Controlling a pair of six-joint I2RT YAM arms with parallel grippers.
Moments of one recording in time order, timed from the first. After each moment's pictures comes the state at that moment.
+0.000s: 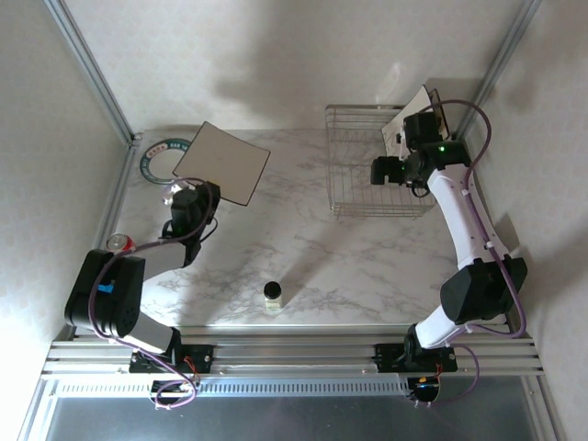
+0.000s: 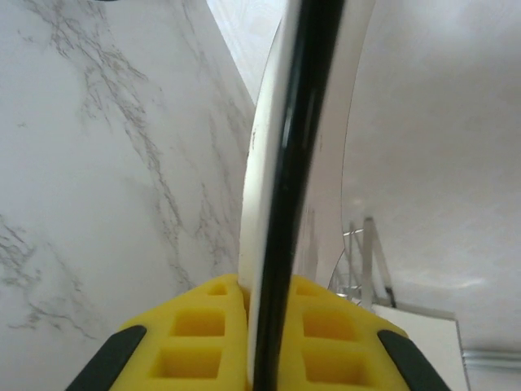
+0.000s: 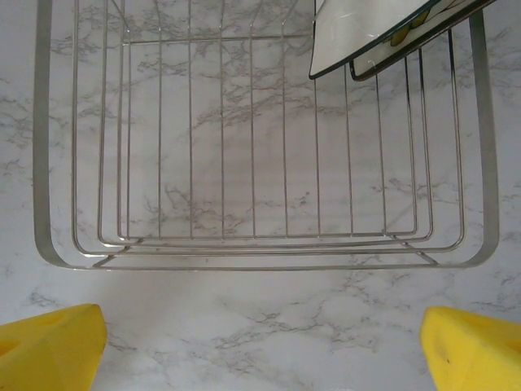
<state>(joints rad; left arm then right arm) -0.19 1.51 0.60 0.67 -0.08 -1.24 0.18 1.58 1.67 -1.10 0.05 0.16</state>
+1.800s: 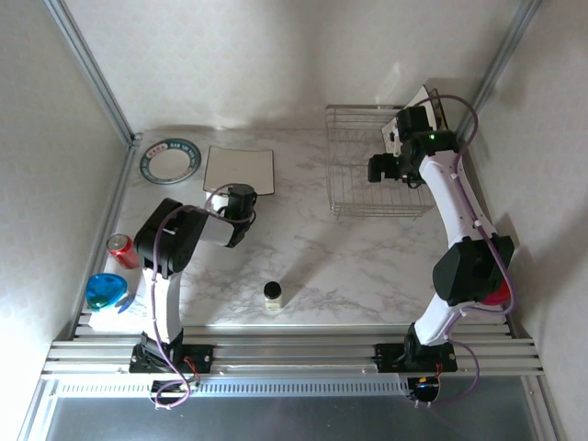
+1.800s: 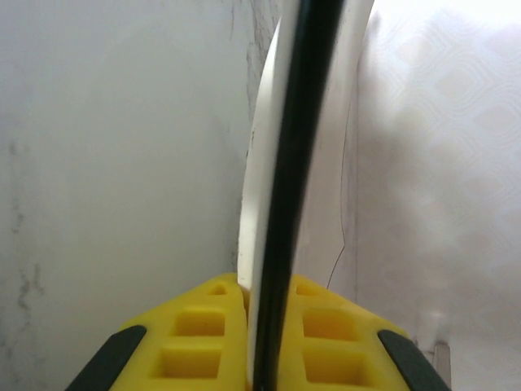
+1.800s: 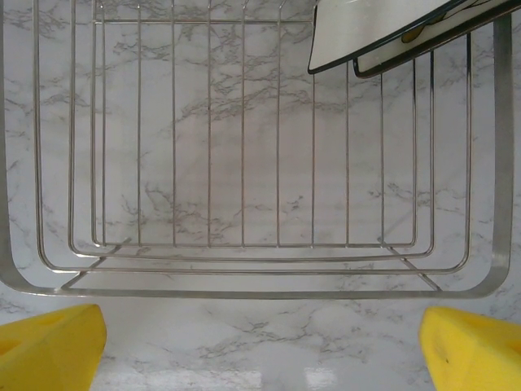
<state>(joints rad) -0.39 2.08 0.97 0.64 -0.50 -1.66 0.18 1.72 1.78 -1.15 0.07 0.12</state>
